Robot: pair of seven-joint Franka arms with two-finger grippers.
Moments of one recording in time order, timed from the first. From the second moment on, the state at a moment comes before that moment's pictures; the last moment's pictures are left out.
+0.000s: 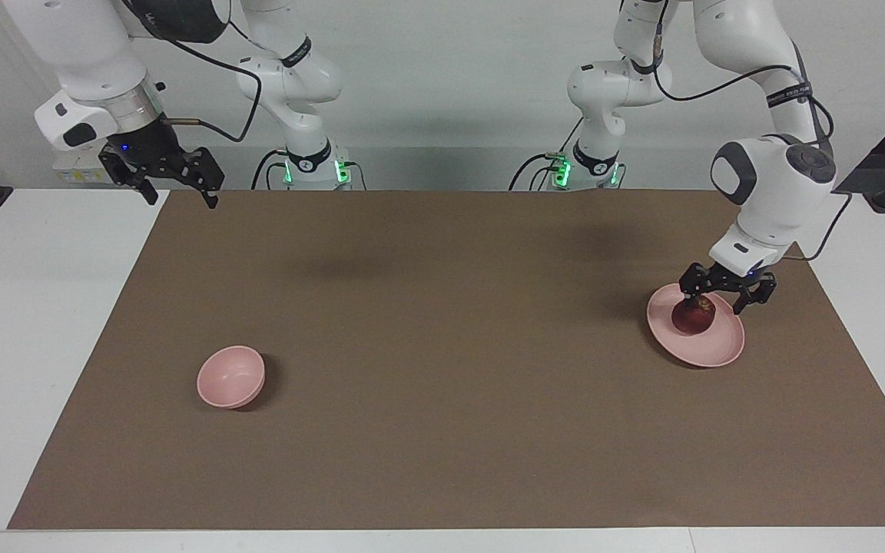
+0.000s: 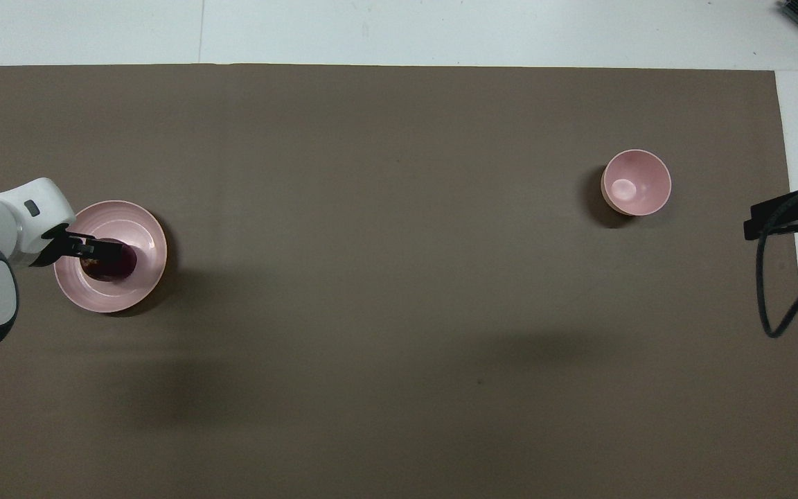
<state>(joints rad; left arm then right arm) 0.02 0.10 0.05 -2.14 -0.04 2.35 0.35 -0.04 0.02 -0.02 -1.51 -0.02 1.49 0.02</state>
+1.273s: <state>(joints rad) 0.04 0.13 0.05 -2.18 -0.11 2.42 0.33 -0.03 0.03 -0.01 -1.59 0.27 1.41 0.48</state>
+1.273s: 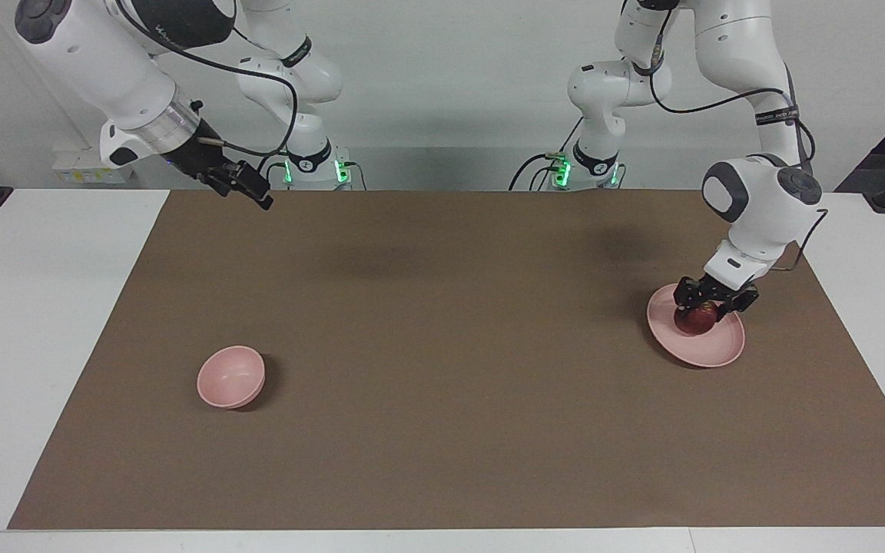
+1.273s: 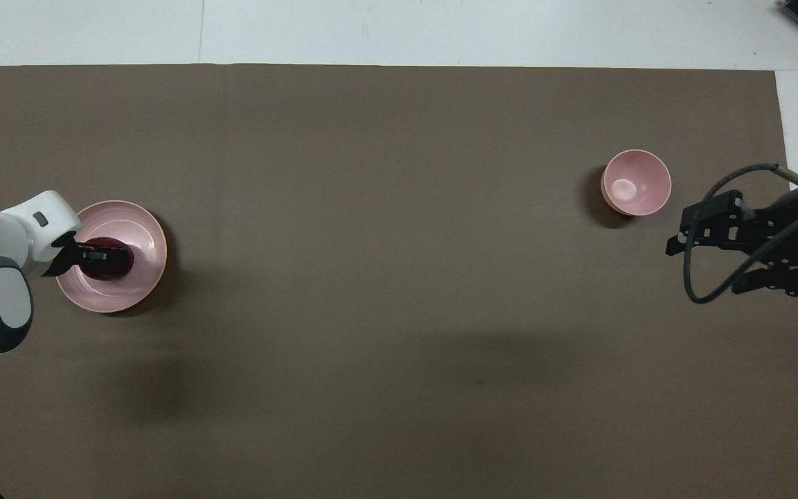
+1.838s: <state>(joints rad) 0.03 0.06 0.02 -2.10 -0.30 2.23 0.33 0.02 0.11 -0.01 -1.64 0.57 1.45 0.74</state>
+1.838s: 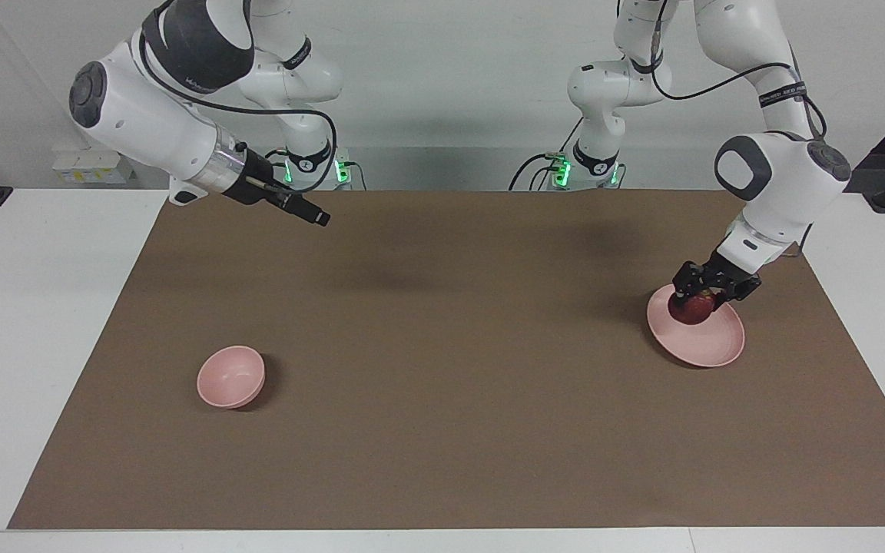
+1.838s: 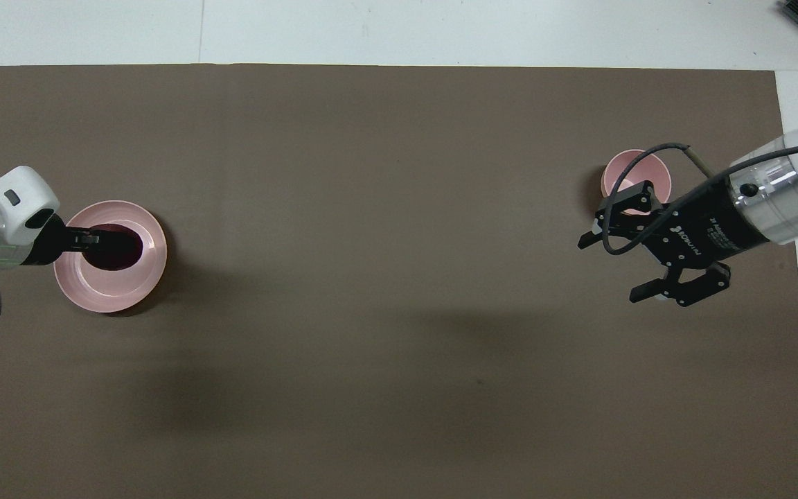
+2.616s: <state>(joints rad) 0.03 0.05 -0.17 -2.09 -0.84 2.23 0.29 0.19 0.15 0.00 -1.81 0.95 1.84 1.00</state>
